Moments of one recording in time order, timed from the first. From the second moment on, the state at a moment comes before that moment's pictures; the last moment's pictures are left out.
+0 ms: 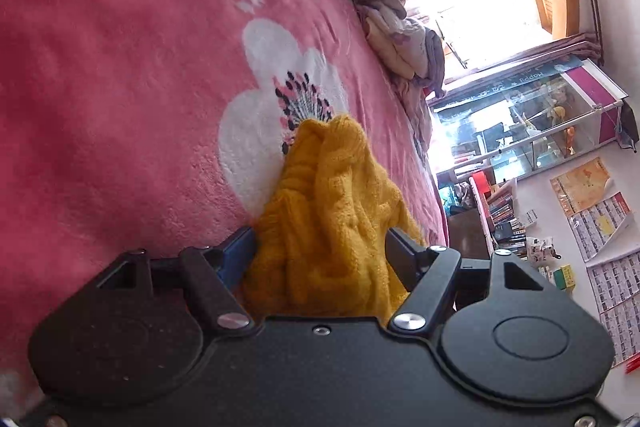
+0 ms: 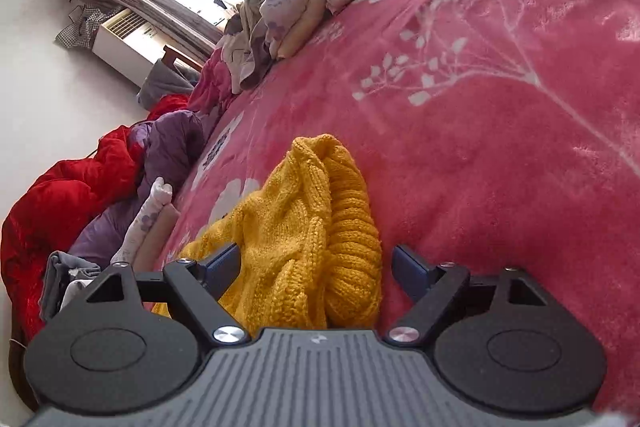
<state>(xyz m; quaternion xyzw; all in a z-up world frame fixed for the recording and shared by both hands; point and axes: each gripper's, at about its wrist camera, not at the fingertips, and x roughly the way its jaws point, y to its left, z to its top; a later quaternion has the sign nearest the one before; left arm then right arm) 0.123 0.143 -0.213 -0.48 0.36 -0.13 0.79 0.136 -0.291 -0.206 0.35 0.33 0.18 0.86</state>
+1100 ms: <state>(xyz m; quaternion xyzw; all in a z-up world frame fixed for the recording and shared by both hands) 0.138 0.183 -0.201 -0.52 0.29 -0.15 0.79 0.180 -0.211 -0.155 0.31 0.29 0.30 0.85</state>
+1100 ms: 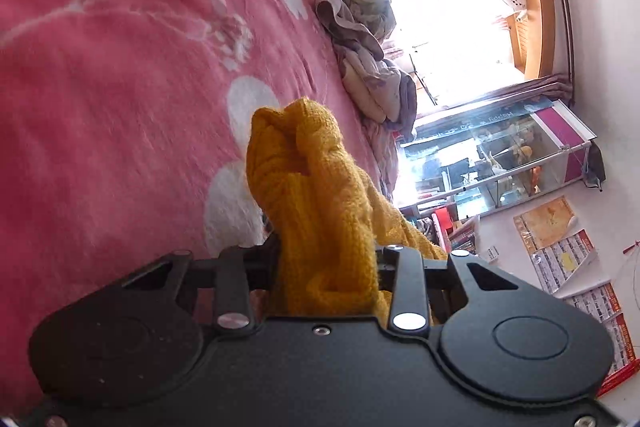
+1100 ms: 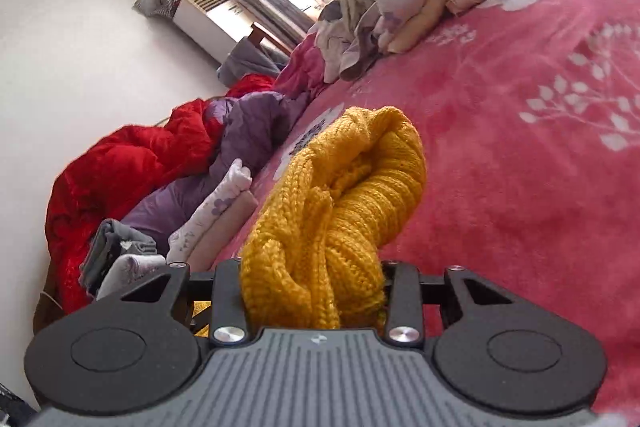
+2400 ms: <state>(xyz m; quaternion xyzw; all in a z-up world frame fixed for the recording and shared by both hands) 0.180 0.270 -0.125 -0.44 0.16 -0.09 0.88 0.301 -0.112 -0.137 0.35 0.27 0.39 0.81</state>
